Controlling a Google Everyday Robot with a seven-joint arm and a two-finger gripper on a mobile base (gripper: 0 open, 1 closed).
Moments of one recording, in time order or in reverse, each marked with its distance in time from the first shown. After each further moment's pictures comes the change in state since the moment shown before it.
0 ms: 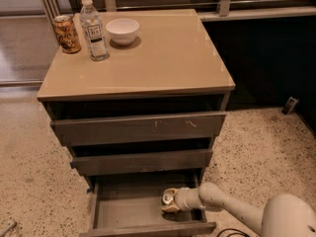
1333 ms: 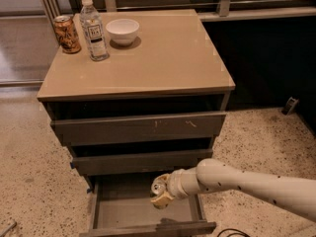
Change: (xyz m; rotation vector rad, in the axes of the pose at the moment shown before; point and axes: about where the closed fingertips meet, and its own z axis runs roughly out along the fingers) arm -0.224 0.071 -0.148 -0.092 0.065 0.013
